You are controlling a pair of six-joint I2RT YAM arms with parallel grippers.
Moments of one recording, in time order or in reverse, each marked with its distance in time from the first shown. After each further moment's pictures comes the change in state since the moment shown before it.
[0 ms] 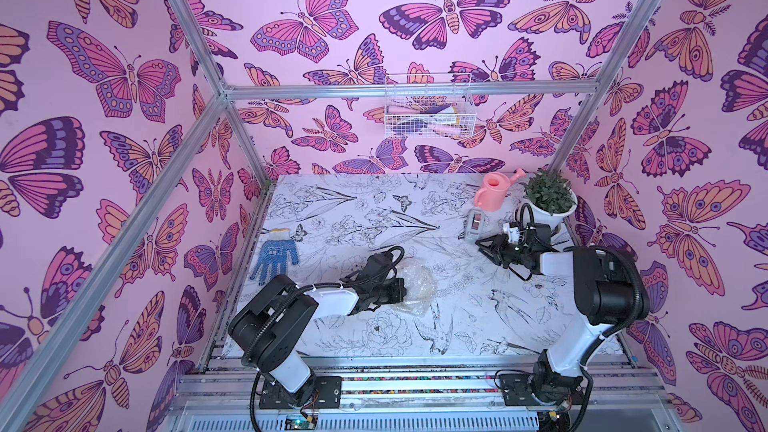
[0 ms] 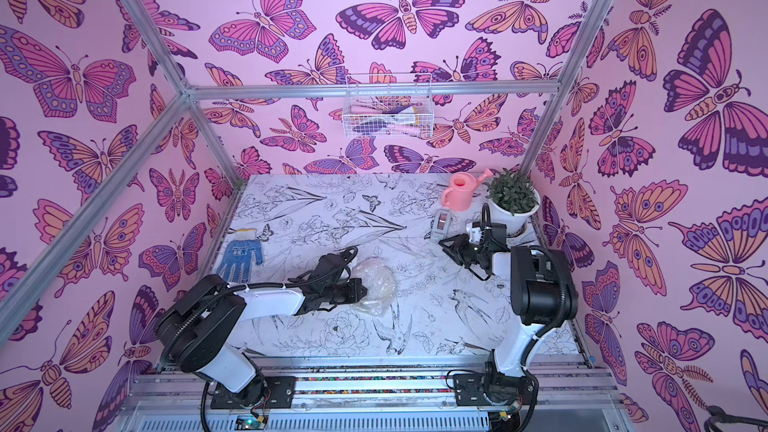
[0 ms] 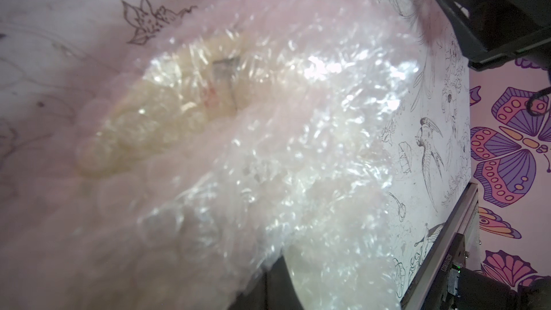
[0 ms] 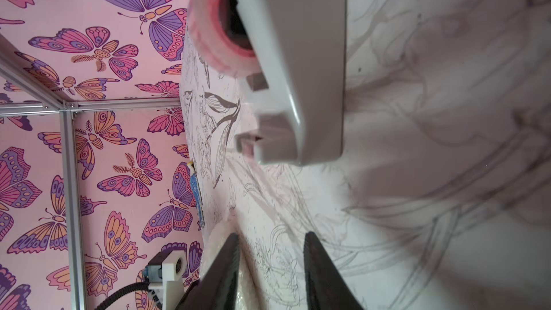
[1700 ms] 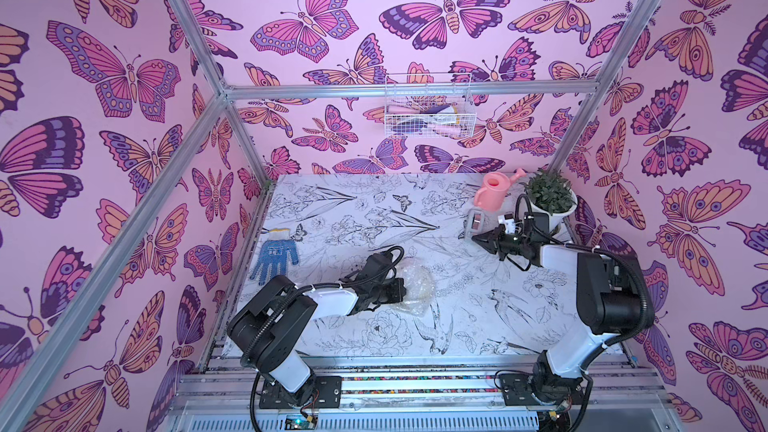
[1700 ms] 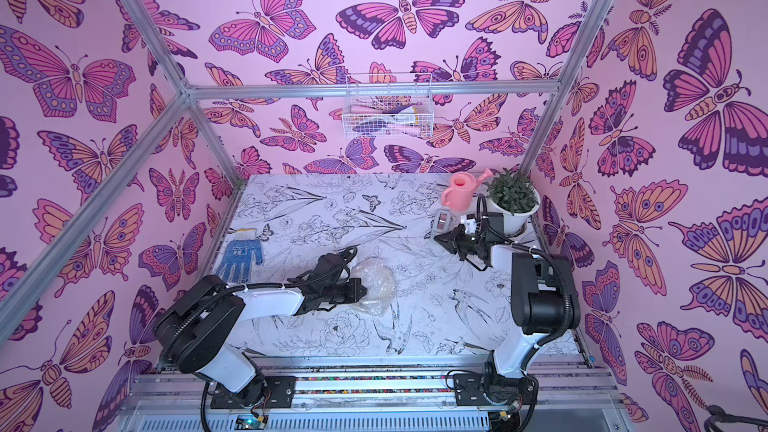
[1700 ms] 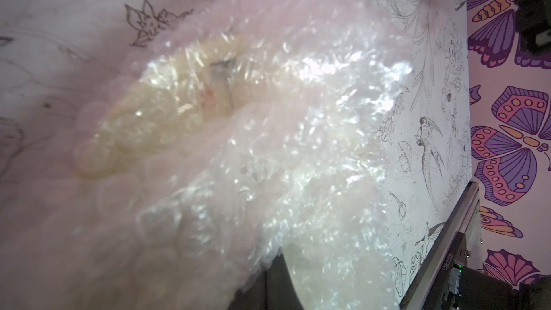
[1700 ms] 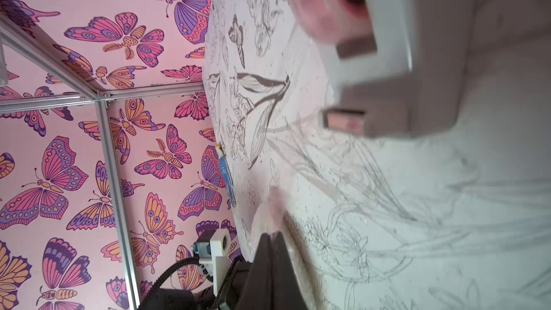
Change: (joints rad) left arm 0.002 -0.009 -0.006 0.001 -0.001 0.008; right arm 0.061 -0.136 0.022 -0.151 -0.055 0.110
